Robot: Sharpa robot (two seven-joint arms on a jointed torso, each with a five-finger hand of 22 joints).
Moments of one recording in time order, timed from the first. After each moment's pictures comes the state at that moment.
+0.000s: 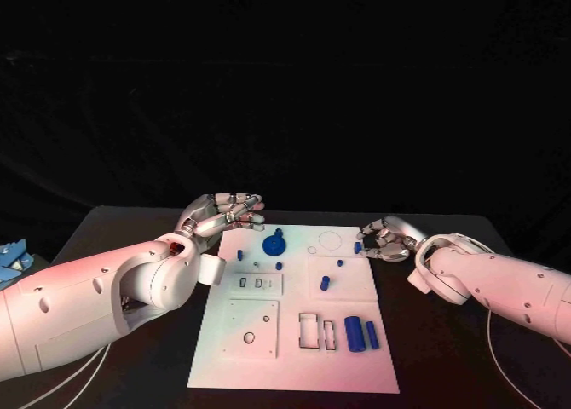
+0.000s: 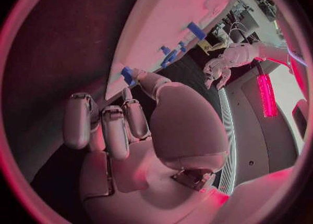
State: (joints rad) left arm 1.13 -0.85 0.02 1.55 -0.05 -0.32 0.43; left_hand 1.40 -0.17 0.41 0.24 0.26 0.87 0.22 0.23 0.16 1.02 0.18 0.07 0.06 1.07 0.11 0.31 0.33 0.17 0.95 0.20 0.56 0.24; right arm 1.14 -0.71 -0.11 1.06 -0.95 -0.30 0.22; right_hand 1.29 -0.16 0.52 -0.05 0.18 0.81 0.20 0.17 0.36 1.37 0.11 1.41 1.31 1.46 0.03 1.54 1.31 0.06 1.38 0.14 1.32 1.29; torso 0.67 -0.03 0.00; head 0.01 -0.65
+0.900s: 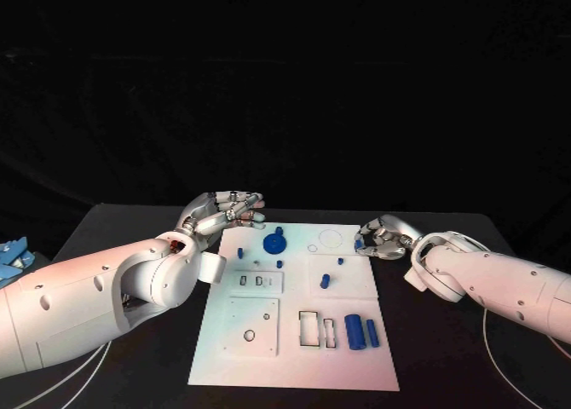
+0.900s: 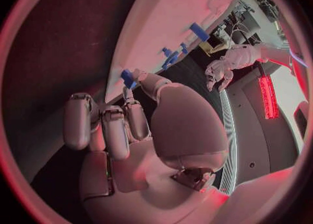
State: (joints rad) left arm 1.13 -0.85 0.02 1.55 -0.05 -0.31 0.42; left_hand 1.40 -0.17 0.41 0.24 0.26 0.87 0.22 0.23 0.16 1.02 0.18 0.07 0.06 1.07 0.11 0.31 0.33 0.17 0.95 0.20 0.56 0.24; right arm 1.14 -0.69 -0.11 1.05 -0.97 -0.30 0.19; right_hand 1.27 -0.15 0.52 -0.04 0.16 0.87 0.18 0.20 0.37 1.39 0.10 1.42 1.31 1.47 0.03 1.54 1.31 0.06 1.38 0.13 1.33 1.31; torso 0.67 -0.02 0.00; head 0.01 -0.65
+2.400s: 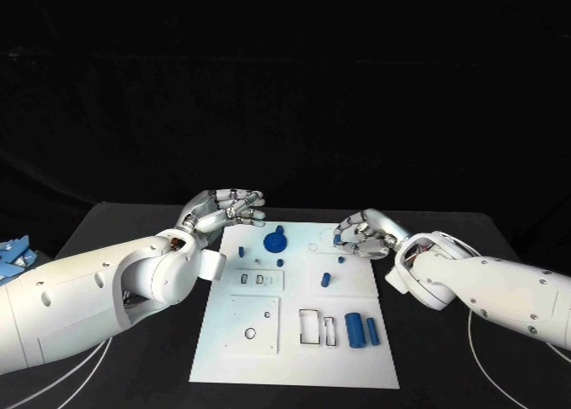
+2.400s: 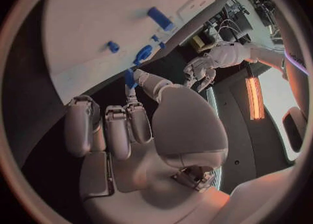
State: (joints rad) left arm 1.13 -0.86 0.02 1.55 -0.05 -0.31 0.42; left_hand 1.40 -0.17 0.42 0.23 0.26 0.87 0.22 0.23 0.16 1.02 0.18 0.07 0.06 1.07 0.11 0.30 0.33 0.17 0.94 0.20 0.57 0.25; right arm 1.16 -0.75 -0.11 1.33 -1.01 -0.45 0.13; right_hand 1.27 -0.08 0.56 -0.04 0.13 0.94 0.14 0.28 0.40 1.42 0.06 1.44 1.31 1.47 0.00 1.54 1.31 0.06 1.41 0.10 1.36 1.31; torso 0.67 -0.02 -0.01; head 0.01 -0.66
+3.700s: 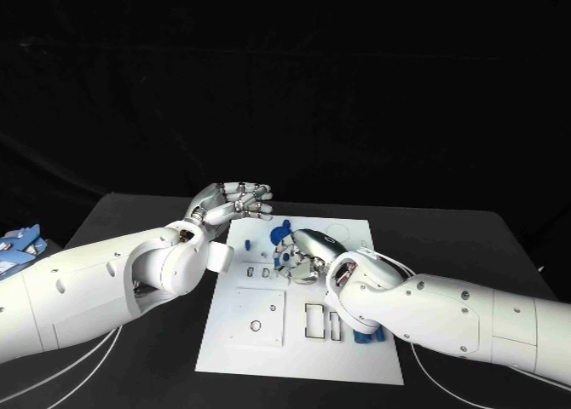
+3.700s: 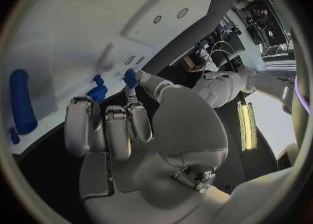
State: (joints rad) left arm 1.13 -0.85 0.02 1.54 -0.05 -0.31 0.42; left_hand 1.40 -0.17 0.42 0.23 0.26 0.87 0.22 0.23 0.16 1.02 0.18 0.07 0.06 1.07 0.11 0.30 0.33 0.17 0.94 0.20 0.57 0.25; right arm 1.11 -0.49 -0.13 1.41 -1.32 -0.50 -0.18; right_hand 1.24 -0.08 0.55 -0.02 0.13 0.93 0.14 0.28 0.40 1.42 0.06 1.43 1.31 1.47 0.00 1.54 1.31 0.06 1.41 0.10 1.36 1.31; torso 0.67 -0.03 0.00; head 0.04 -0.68
